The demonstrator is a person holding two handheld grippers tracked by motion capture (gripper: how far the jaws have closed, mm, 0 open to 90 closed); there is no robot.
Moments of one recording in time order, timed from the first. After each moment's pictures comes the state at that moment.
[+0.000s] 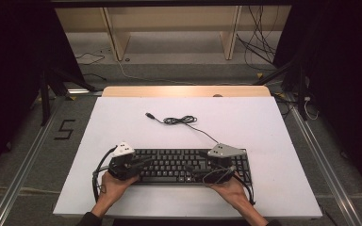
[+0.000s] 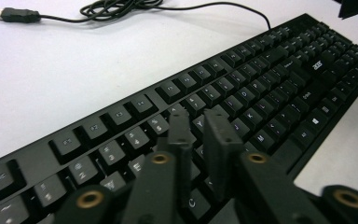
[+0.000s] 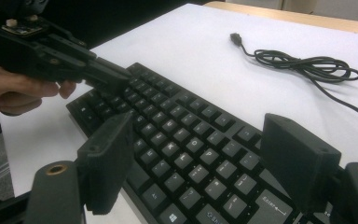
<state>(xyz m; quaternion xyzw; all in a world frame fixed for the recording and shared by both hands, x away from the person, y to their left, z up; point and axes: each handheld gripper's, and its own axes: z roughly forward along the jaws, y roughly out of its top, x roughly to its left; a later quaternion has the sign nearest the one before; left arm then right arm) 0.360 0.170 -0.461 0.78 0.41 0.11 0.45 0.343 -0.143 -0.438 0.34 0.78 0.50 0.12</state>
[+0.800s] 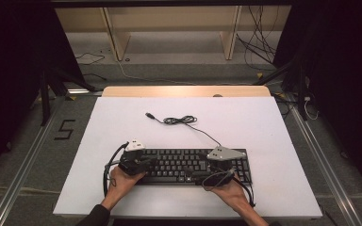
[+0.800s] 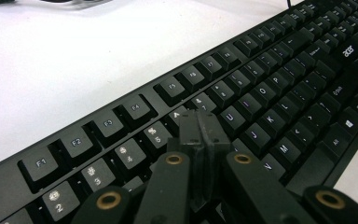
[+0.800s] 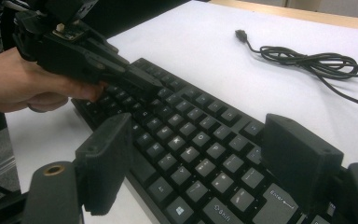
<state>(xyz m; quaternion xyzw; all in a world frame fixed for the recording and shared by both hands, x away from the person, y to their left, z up) 0.381 0.151 -0.472 0.81 0.41 0.10 0.41 0.338 -0.142 -0.441 0.34 0.79 0.50 0.12</state>
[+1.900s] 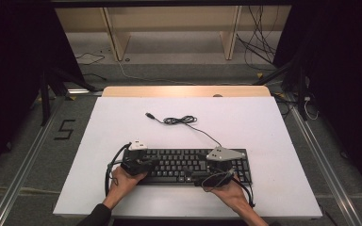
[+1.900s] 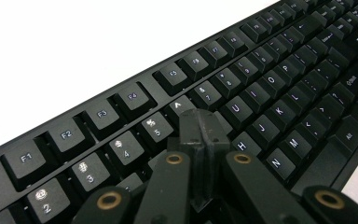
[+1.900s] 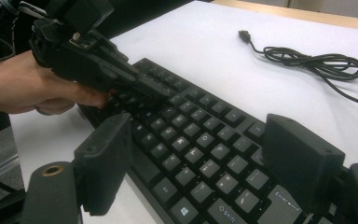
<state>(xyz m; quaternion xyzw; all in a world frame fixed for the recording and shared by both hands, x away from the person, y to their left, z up) 0.385 0.146 -0.479 0.81 0.42 0.09 0.39 0.336 -0.140 -0.440 0.33 0.79 0.50 0.12</state>
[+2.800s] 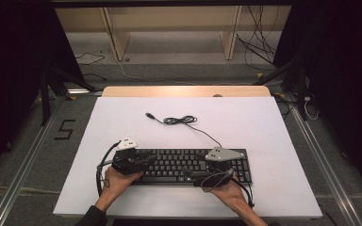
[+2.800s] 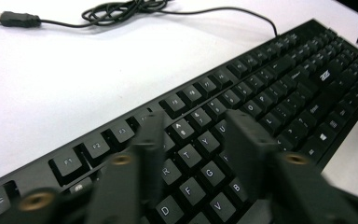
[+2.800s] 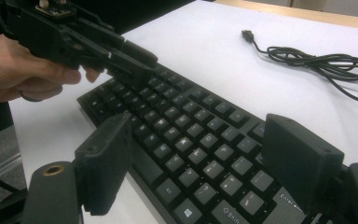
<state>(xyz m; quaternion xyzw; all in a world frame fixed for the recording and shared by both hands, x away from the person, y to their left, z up) 0.372 0.167 -0.455 0.78 0.42 0.11 0.45 0.336 -0.138 -0.440 0.33 0.79 0.50 0.12</state>
